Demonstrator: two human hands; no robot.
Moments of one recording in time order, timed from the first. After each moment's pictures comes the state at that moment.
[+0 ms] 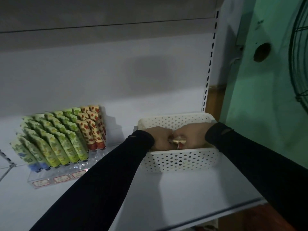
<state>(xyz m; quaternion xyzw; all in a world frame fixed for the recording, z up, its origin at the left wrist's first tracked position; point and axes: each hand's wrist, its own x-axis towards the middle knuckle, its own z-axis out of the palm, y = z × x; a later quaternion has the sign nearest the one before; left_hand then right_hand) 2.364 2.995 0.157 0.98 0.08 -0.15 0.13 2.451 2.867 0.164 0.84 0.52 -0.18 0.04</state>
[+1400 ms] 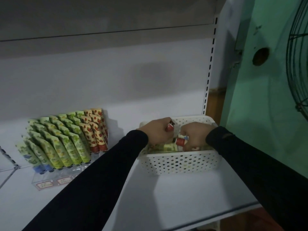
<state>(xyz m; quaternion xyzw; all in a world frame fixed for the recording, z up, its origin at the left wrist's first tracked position) 2.358 3.007 0.171 0.97 0.07 0.02 0.25 2.462 2.866 0.158 0.88 0.46 -0.11 0.00</state>
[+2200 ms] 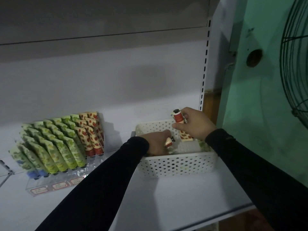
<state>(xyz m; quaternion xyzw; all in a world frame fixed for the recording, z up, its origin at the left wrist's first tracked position) 2.367 3.004 0.151 0.97 0.08 -0.14 0.18 2.465 2.860 0.162 0.85 0.37 0.00 -0.36</state>
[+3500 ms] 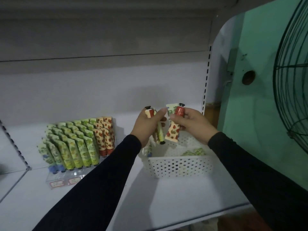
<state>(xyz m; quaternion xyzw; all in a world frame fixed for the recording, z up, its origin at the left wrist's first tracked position) 2.327 3.006 0.196 0.69 0.12 0.27 0.66 2.415 2.858 0.205 0.66 0.38 -0.16 -0.62</state>
